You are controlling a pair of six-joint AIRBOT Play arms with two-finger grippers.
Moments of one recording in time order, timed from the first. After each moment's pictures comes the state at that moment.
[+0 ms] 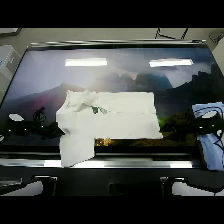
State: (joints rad) left arm 0.29 -1.35 0.73 0.88 -1.20 -1.23; right arm -0.41 -1.46 0.84 -0.98 1.31 1.39
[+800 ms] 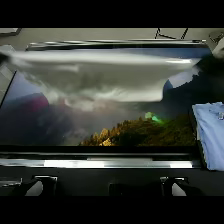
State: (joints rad) left arm 0.29 -1.00 1.69 0.87 -1.15 -1.24; right arm -0.25 -1.08 1.70 -1.17 1.21 1.40
